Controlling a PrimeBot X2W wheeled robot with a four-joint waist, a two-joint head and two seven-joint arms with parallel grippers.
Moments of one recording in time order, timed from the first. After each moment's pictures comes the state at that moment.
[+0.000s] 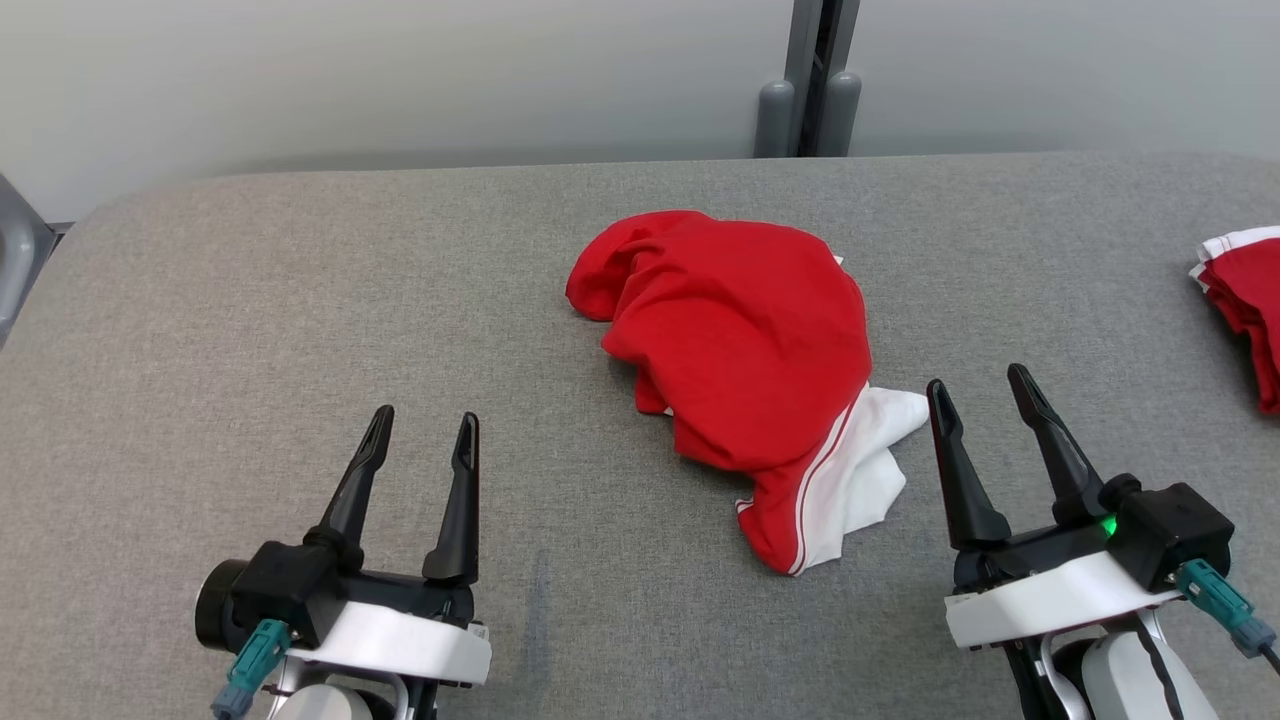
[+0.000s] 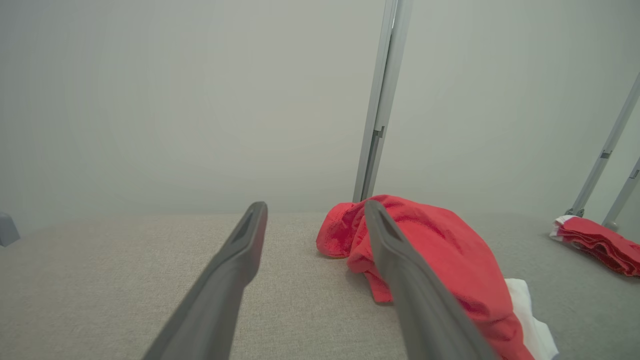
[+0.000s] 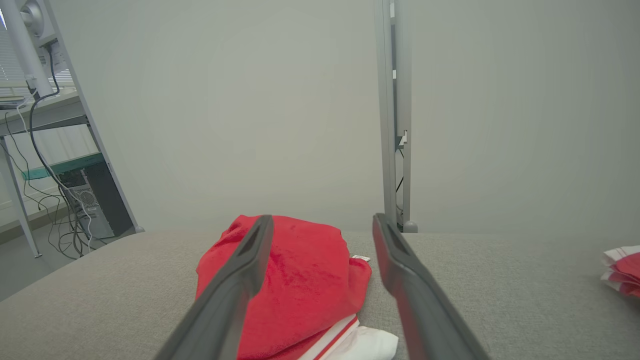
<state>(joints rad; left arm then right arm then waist) -0.07 0.05 -0.18 0.08 -0.24 0.00 -0.26 -0.15 -0.05 0.14 0.13 0.21 0.13 -0.26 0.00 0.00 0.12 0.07</state>
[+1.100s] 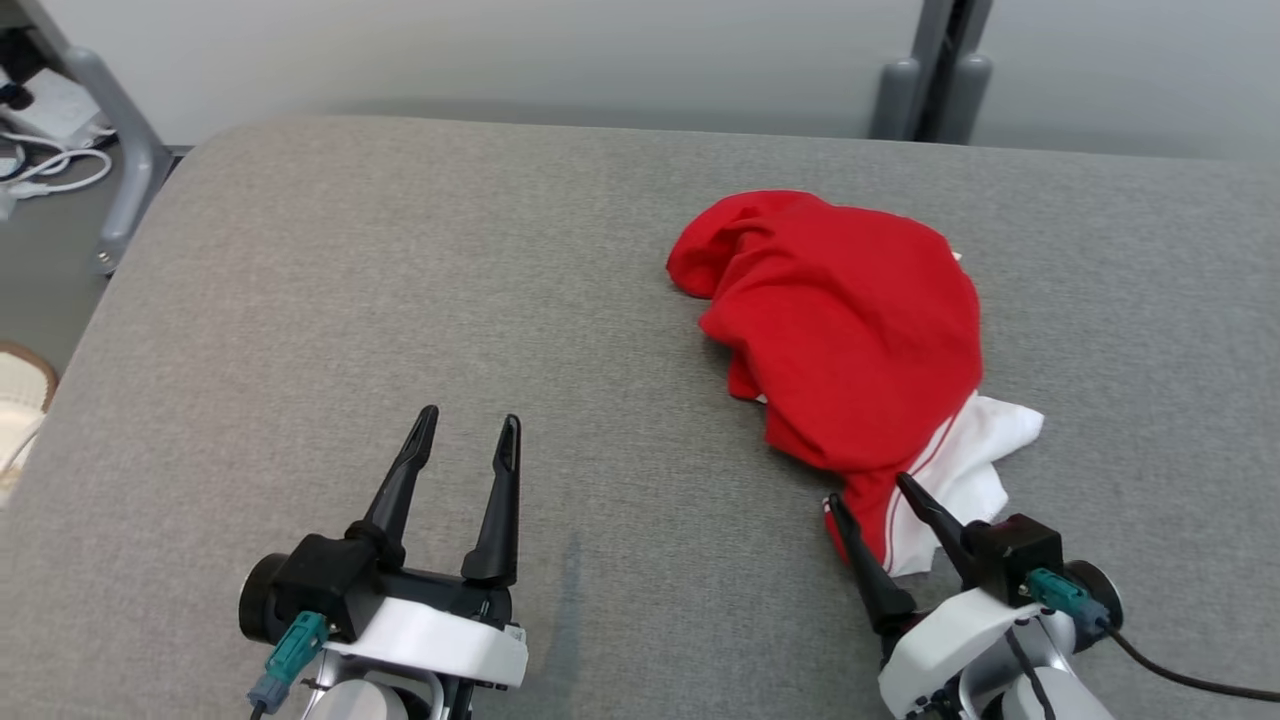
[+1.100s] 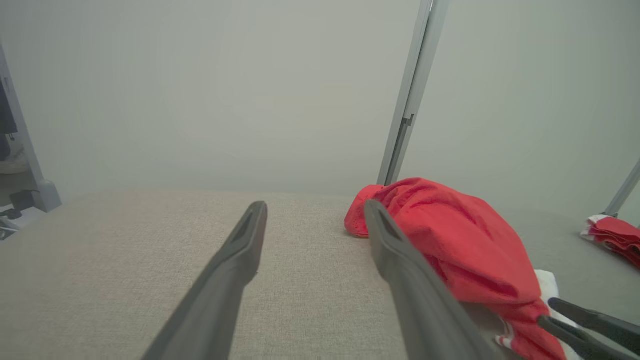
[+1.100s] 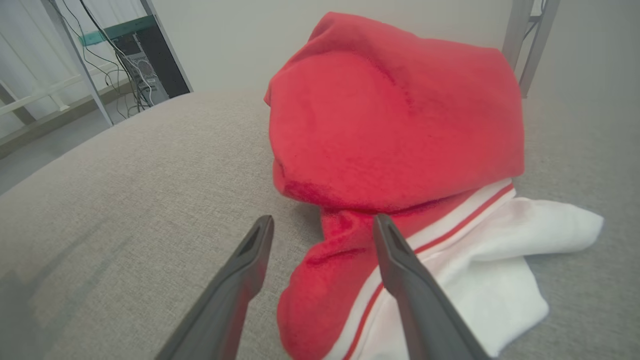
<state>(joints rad) -0.09 0.05 -0.25 0.09 -0.29 0.02 -0.26 -0.20 -0.05 0.30 0.42 0.20 0.13 -0.19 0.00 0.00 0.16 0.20</state>
